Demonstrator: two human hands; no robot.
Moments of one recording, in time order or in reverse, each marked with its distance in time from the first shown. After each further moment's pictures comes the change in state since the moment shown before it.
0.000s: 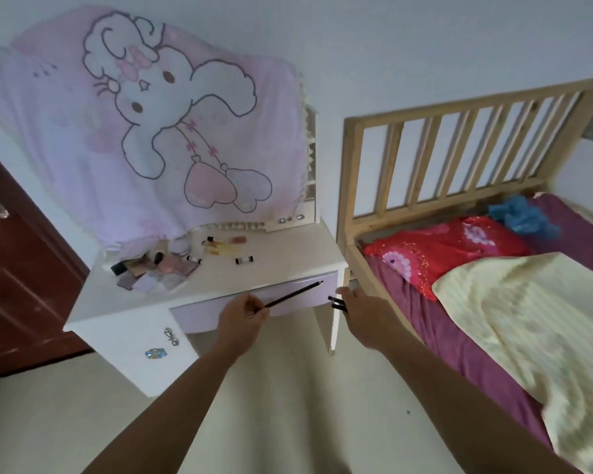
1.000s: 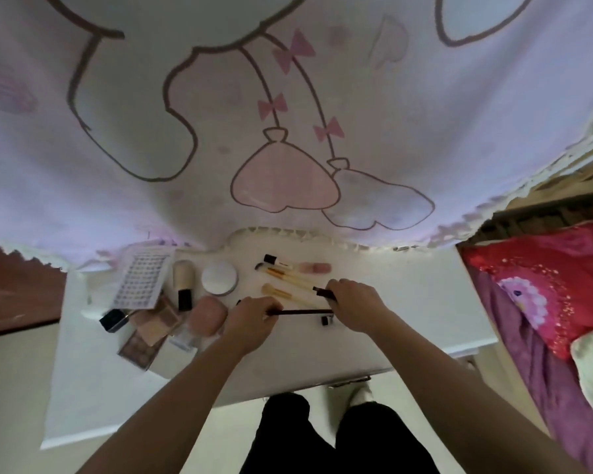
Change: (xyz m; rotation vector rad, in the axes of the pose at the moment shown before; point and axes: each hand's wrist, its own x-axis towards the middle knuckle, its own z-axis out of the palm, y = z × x) left_hand 0.495 -0.247 -0.083 0.432 -0.535 -0.080; right_hand 0.524 -0.167 0.175 0.092 -0.555 -0.007
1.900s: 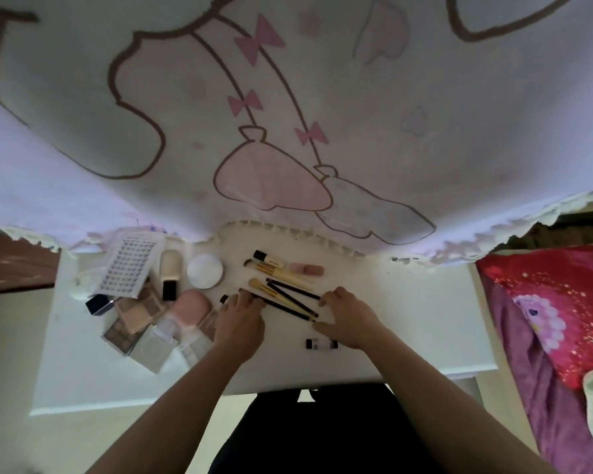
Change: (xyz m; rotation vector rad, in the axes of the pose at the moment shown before) left_hand 0.009 0.014 0.040 0.357 0.097 -0.100; right_hand 0.016 0.044 0.018 0.207 -0.235 -0.067
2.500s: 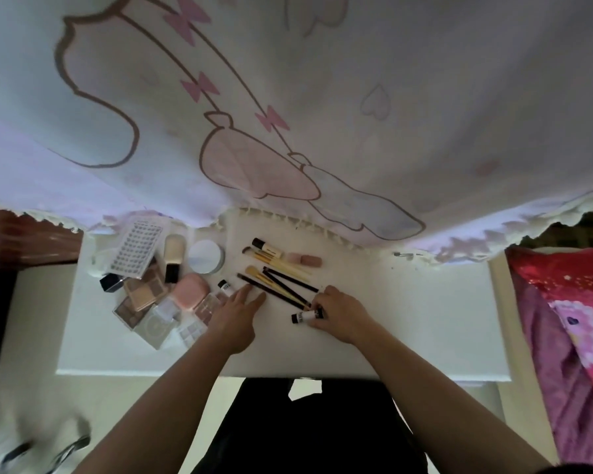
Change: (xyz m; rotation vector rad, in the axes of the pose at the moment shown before) left_hand -0.008 0.031 -0.023 0.141 -0.417 -0.123; right_hand 0.020 0.024 0.016 0.102 -0.084 -0.152
